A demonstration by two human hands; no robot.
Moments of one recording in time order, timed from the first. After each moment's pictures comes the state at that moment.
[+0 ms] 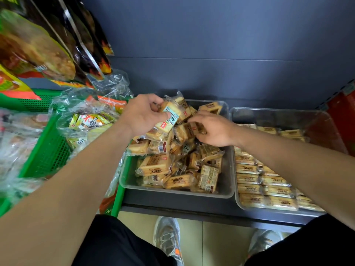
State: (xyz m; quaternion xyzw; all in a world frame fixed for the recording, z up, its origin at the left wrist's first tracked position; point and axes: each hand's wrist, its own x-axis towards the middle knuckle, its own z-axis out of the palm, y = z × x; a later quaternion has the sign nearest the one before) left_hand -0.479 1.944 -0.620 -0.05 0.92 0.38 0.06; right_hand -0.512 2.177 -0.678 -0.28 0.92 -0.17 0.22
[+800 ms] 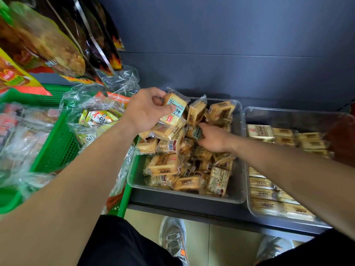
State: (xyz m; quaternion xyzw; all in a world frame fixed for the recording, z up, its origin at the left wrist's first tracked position) left_hand -0.486 1.932 -0.624 -0.09 0.91 0.40 0.03; right_hand -0.517 2.144 -0.731 -0.17 0.91 -0.22 0.31
